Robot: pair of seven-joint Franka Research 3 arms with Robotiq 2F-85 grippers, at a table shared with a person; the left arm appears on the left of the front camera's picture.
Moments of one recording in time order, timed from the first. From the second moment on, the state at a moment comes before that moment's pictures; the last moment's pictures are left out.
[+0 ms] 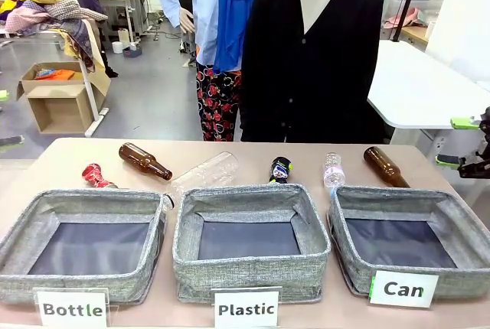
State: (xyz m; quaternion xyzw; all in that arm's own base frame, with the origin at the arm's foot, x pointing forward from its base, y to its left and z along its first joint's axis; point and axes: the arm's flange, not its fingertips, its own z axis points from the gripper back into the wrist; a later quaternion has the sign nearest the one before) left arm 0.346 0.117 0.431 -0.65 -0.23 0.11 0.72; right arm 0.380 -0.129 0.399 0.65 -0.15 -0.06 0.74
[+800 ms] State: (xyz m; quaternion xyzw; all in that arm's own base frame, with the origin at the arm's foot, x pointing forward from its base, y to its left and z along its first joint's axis) left arm 0.345 0.118 0.429 -0.65 -0.22 0.11 0.72; right arm 0.401 -0.087 0.419 0.59 -0.14 -0.06 0.79
